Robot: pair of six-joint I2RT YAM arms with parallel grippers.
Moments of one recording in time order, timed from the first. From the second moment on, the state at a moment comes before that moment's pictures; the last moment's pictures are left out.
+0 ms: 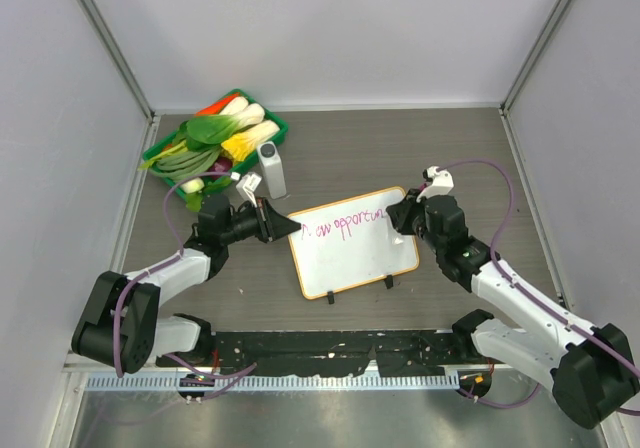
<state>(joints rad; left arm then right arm) -0.31 1.27 0.42 0.56 0.71 -0.61 0.50 0.94 0.53 0.02 0.13 0.49</state>
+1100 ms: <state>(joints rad) -0.31 1.26 0.42 0.55 0.71 -0.60 0.50 0.94 0.55 0.05 0.19 0.49</state>
